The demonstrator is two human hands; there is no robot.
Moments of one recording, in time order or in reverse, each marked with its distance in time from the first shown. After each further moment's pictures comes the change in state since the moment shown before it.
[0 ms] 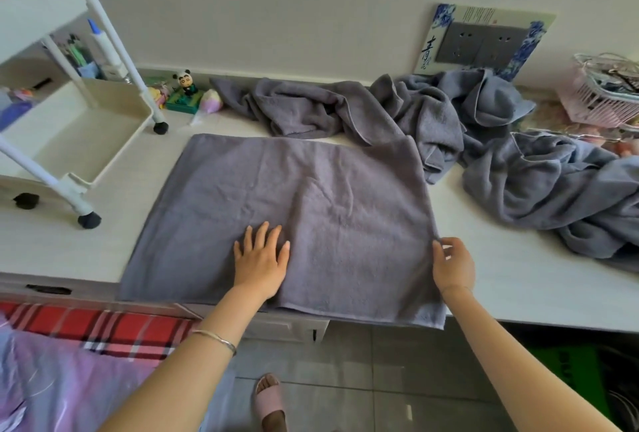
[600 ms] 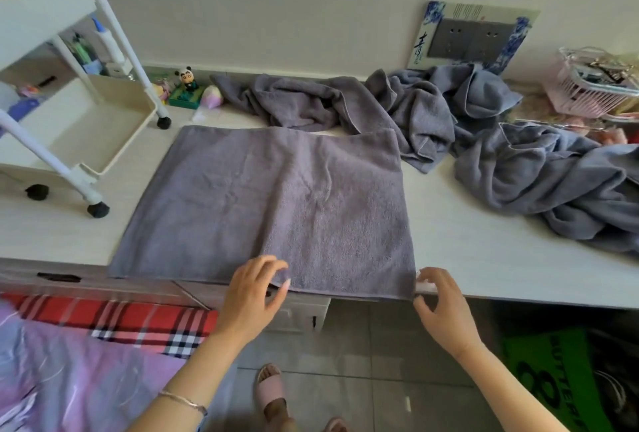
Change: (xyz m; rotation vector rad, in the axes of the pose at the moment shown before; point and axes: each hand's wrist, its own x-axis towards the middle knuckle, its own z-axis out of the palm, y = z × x) left_hand -0.080 -0.035 0.016 -0.153 0.379 0.480; right_hand -0.080 0.057 -0.030 -0.220 -0.294 -0.444
